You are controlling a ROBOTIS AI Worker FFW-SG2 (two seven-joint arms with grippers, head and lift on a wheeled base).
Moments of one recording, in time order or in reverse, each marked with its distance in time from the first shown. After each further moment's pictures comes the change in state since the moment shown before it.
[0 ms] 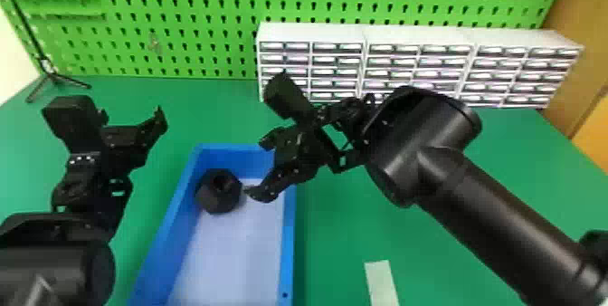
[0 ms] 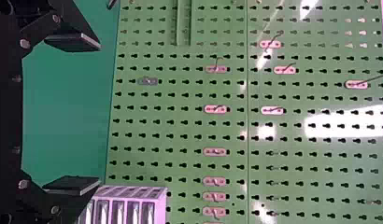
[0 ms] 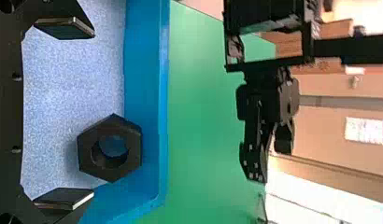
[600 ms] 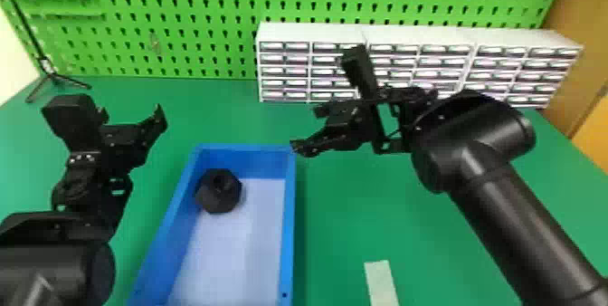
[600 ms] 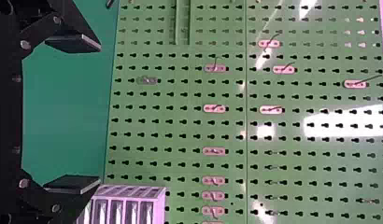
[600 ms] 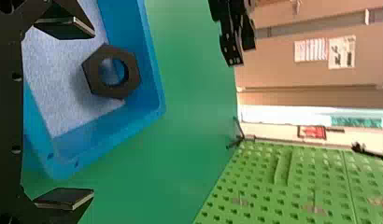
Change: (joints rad) left arm -0.003 0.000 -0.001 0.000 0.001 -0.001 0.000; right arm 0.121 0.063 -0.372 0.069 0.089 -0.051 -0.007
